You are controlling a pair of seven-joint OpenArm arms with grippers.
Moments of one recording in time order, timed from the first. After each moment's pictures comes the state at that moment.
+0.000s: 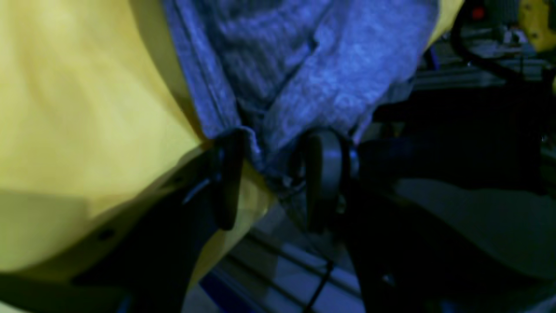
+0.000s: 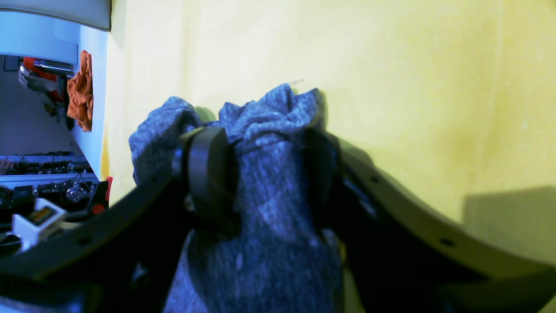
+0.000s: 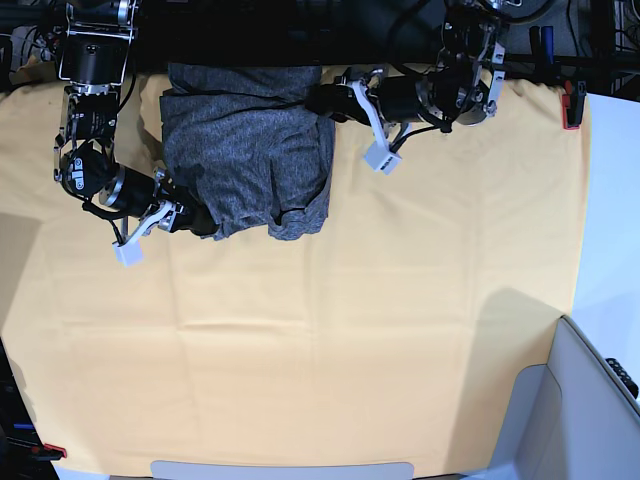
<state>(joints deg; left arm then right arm) 13.4 -9.4 8.3 97.8 -54.3 -17.2 69.0 6.7 16.6 11.4 70.9 61.7 24.9 -62.3</state>
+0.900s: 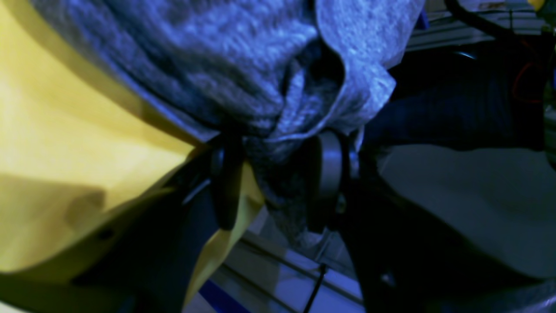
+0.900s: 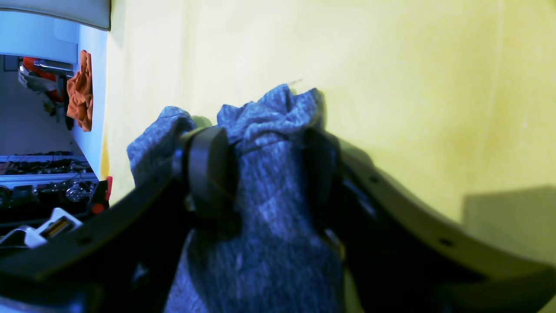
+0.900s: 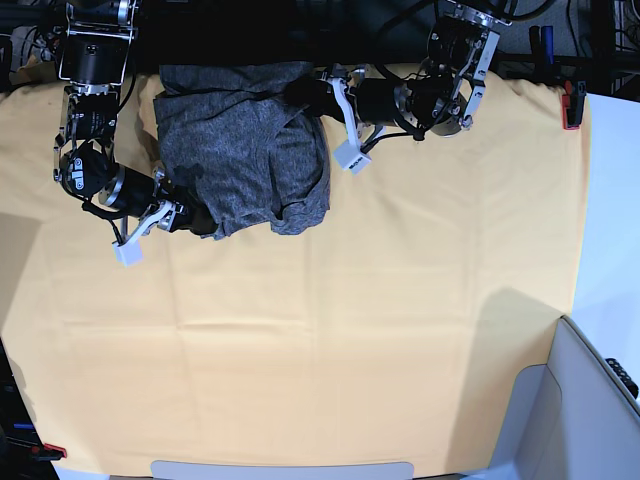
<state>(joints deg) 8.9 -9.8 15.9 92.9 -55.7 -17.5 68.8 6.7 16.6 11.5 71.0 61.6 24.8 -62.5</state>
